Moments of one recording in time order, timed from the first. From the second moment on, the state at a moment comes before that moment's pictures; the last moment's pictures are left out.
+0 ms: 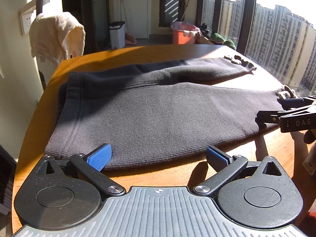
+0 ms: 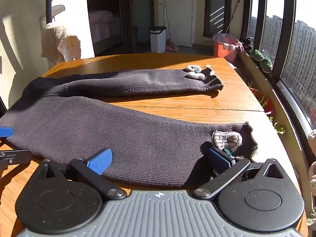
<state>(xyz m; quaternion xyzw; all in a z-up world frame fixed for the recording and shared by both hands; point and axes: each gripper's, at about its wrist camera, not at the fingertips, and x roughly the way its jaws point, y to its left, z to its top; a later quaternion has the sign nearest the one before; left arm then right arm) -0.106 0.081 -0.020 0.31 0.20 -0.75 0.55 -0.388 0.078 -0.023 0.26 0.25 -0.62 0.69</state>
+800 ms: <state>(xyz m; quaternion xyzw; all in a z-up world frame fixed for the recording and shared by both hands) 0.017 -0.078 0.012 0.18 0.37 -0.68 0.61 -0.443 -0.005 0.044 0.21 0.17 -0.66 0.70</state>
